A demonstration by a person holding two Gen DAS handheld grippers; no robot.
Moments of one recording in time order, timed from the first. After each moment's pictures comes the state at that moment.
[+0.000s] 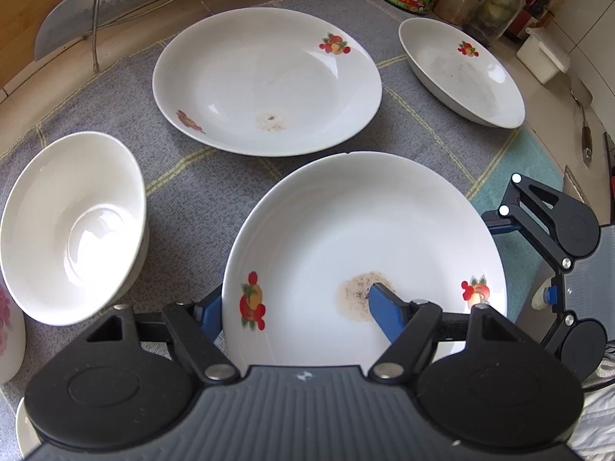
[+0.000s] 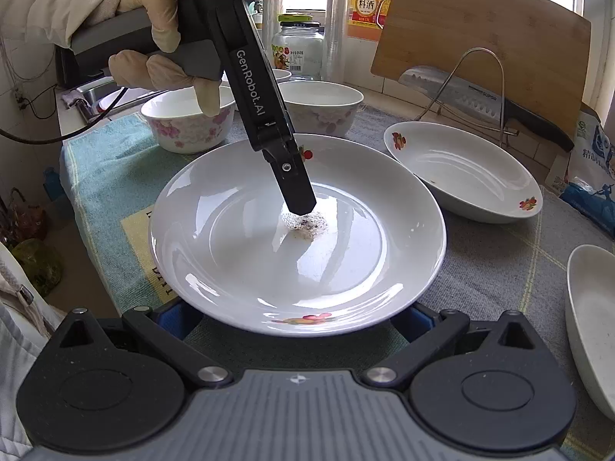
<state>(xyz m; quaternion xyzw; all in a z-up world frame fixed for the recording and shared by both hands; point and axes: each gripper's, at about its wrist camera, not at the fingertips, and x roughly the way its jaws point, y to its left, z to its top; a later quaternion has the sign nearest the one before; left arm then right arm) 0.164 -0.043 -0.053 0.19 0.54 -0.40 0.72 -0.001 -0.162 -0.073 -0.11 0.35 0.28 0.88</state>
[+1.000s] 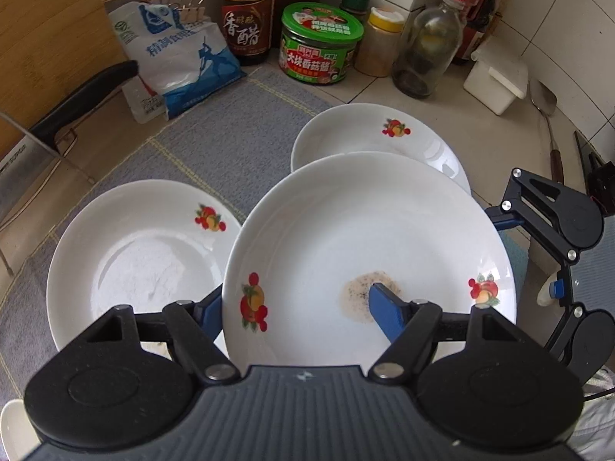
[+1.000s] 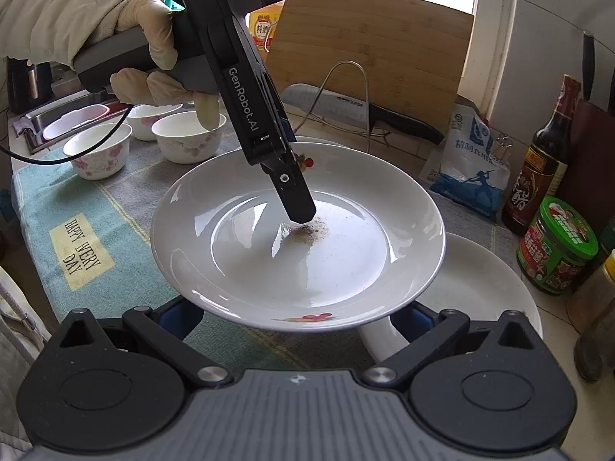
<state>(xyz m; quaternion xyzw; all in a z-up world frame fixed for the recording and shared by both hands) 0.185 -0.197 -0.005 0.23 0.47 -0.48 0.70 0.005 -0.282 -0.032 -0.11 0.34 0.19 0.91</state>
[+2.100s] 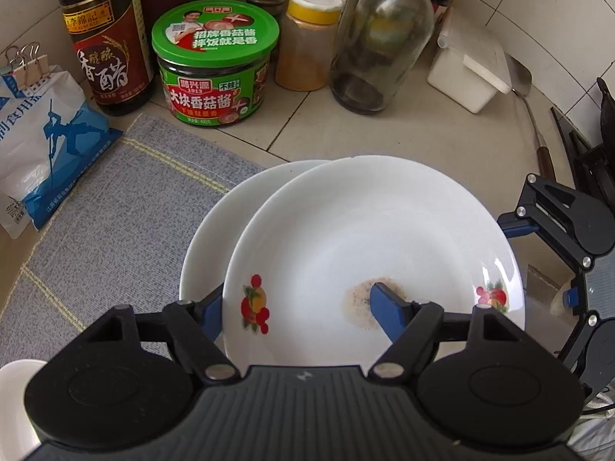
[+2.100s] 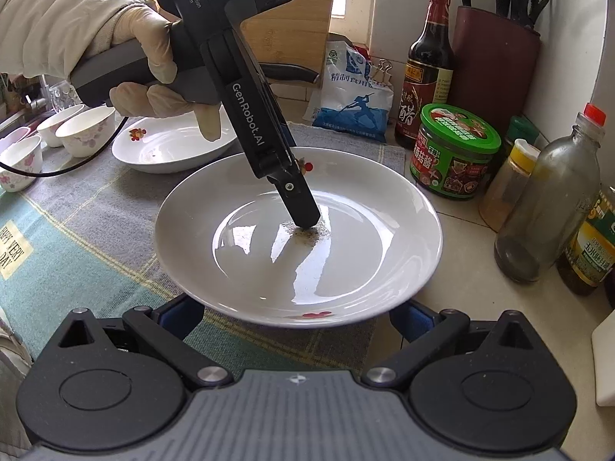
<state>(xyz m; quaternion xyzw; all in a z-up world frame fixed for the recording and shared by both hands) 0.199 -0.330 -0.044 0.27 0.47 -0.55 0.64 0.001 -0.369 -0.049 -0.05 0.39 0.08 0.92</state>
